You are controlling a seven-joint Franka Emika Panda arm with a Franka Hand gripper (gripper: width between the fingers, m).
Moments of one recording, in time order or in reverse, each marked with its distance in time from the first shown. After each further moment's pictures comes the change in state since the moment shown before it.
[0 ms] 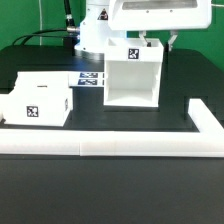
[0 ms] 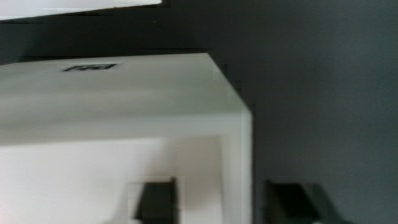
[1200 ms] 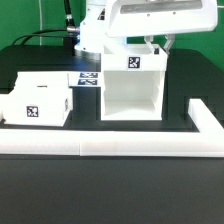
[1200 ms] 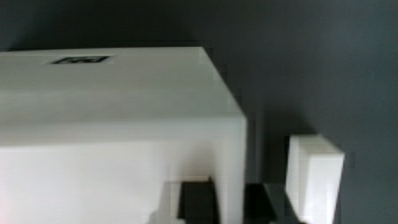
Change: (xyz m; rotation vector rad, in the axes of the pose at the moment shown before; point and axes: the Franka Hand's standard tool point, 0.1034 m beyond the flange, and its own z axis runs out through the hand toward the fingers) arm 0.070 0.003 -0.003 0.021 0.033 -0.099
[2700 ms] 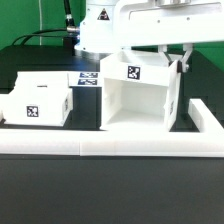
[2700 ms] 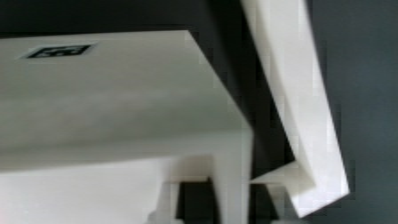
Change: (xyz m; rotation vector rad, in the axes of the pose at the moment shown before) arm 0.091 -0.015 0.002 0.052 0.145 0.504
